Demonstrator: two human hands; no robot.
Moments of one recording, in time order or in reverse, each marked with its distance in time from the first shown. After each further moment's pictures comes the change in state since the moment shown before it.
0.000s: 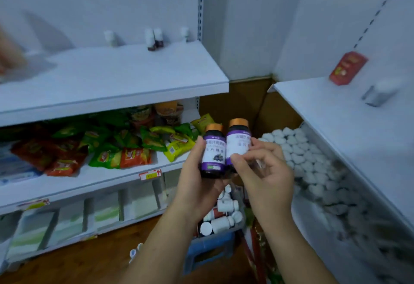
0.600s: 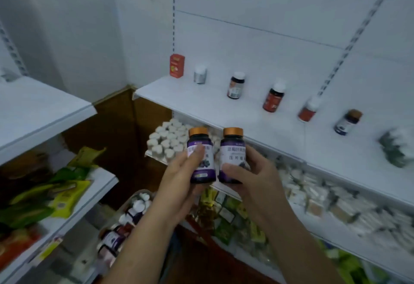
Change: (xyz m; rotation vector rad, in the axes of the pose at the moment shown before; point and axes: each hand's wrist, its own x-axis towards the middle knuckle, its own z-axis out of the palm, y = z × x) left_hand -0.088 -0.031 0.061 0.480 -0.607 -0.293; right_hand -0.146 -0.120 -0.073 0.194 0.531 0.256
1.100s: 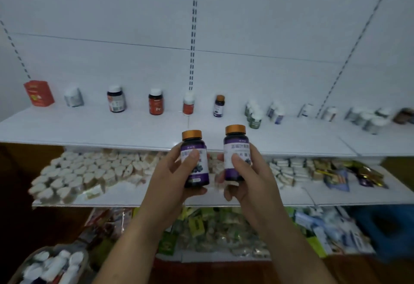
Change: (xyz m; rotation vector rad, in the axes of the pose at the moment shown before) left_hand -0.045 -0.087 0.221 0.250 -0.406 -0.034; right_hand -0.141 -0.087 -0.196 0.078 0.403 -0.233
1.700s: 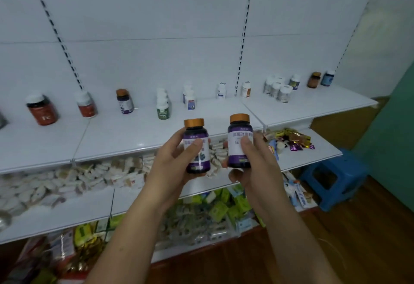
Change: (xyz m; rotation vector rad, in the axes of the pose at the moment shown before) left_hand 0.037 -0.098 0.294 0.020 -0.241 -0.092; right_hand -0.035 -0.110 -0.286 0.008 0.342 -0.076
